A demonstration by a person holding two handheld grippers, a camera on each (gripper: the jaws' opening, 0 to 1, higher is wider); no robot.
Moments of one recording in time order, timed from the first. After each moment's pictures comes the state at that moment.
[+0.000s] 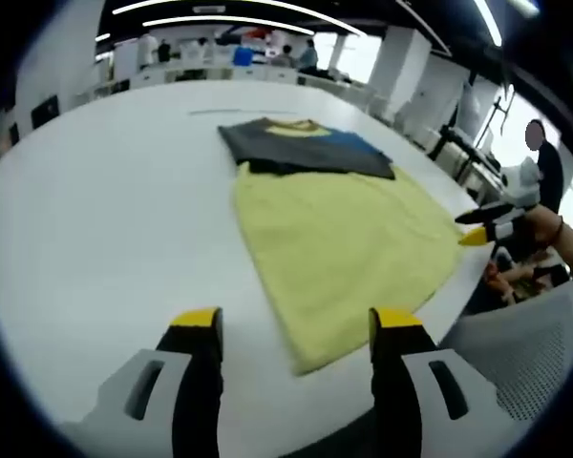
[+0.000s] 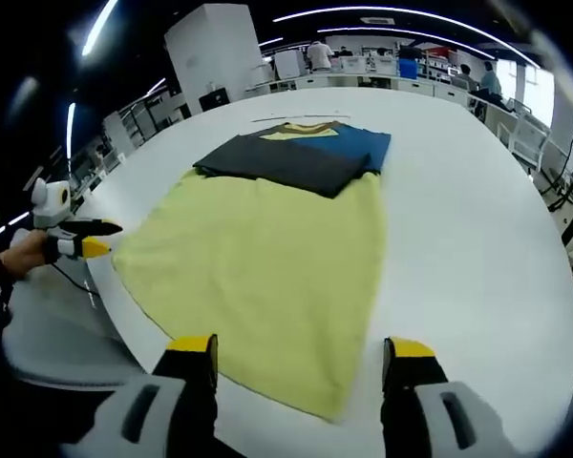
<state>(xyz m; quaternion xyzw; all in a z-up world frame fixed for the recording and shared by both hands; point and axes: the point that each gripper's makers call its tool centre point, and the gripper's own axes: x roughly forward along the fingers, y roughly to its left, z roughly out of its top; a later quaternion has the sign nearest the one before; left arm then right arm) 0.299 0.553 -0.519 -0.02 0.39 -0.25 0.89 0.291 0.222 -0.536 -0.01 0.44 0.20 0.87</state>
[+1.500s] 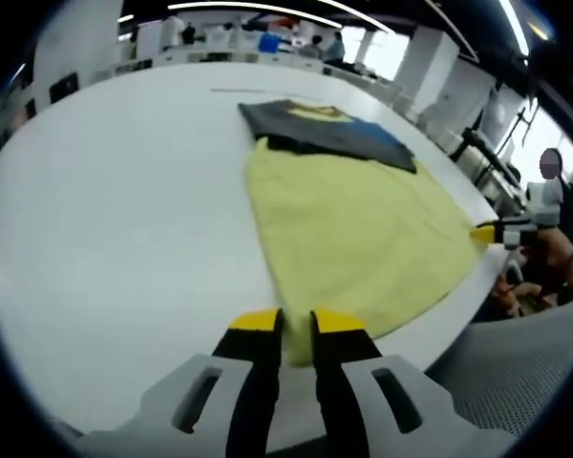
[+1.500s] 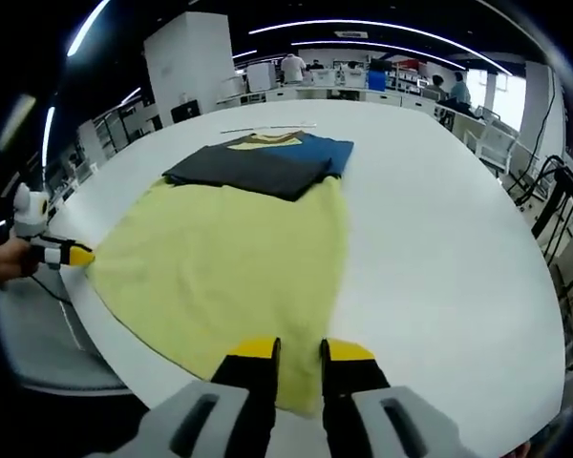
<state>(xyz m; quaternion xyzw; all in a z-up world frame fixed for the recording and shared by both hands) 0.292 0.552 -0.537 -0.05 0.42 -0.20 0.88 0.294 0.200 -0.541 -0.02 0.42 0.14 0.90</state>
